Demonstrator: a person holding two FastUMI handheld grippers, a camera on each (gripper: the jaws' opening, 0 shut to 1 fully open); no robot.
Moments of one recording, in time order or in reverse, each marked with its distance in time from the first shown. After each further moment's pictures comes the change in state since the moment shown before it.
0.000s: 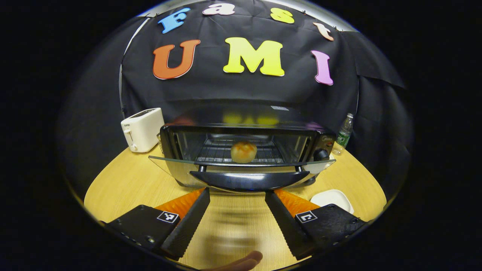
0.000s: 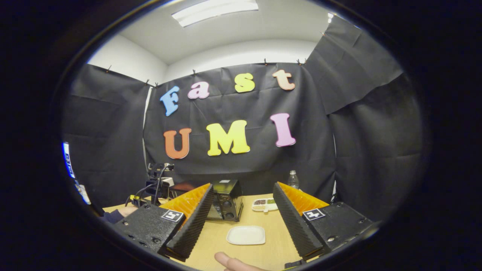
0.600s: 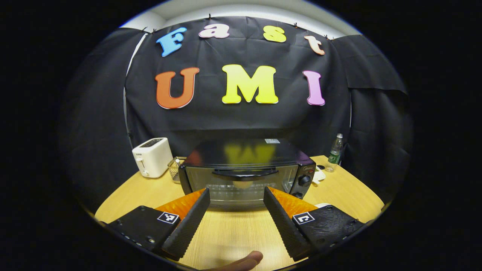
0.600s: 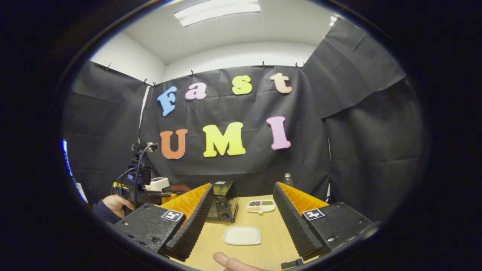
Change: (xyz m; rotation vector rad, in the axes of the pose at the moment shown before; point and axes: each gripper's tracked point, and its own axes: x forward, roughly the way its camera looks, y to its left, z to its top) left arm -0.082 -0.003 0.065 0.050 -0.190 -0.001; right arm -0.013 0.006 0.015 -0.027 -0.021 -0.033
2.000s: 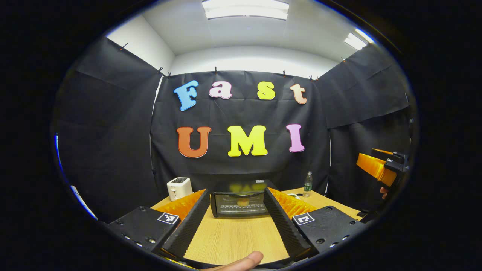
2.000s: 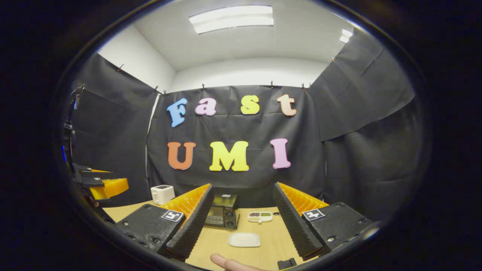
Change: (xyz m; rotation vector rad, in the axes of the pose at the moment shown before) left arm -0.281 0.003 0.059 0.031 -0.347 0.000; right arm -0.080 0.043 0.071 -0.076 -0.095 0.008
